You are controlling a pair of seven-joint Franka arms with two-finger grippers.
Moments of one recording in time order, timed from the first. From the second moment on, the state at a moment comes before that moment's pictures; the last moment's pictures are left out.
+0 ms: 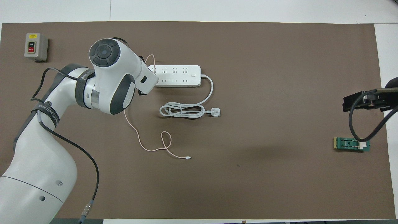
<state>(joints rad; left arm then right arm) -0.39 0.47 -0.01 -1.66 0.00 2.24 1.13 0.00 -0.06 -0.01 -1.67 -0.04 1.53 0.03</state>
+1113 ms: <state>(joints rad) -0.38 0.47 0.00 -1.68 -0.07 2.28 1.28 0.00 -0.06 -0.01 -1.67 -0.04 1.53 0.03</state>
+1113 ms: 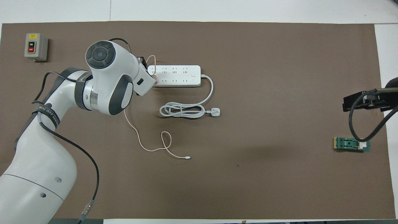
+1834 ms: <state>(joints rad) -0.36 0.52 0.00 -1.58 -0.14 2.16 1.30 0.00 -0.06 -0.01 -1.67 -0.04 1.53 0.03</state>
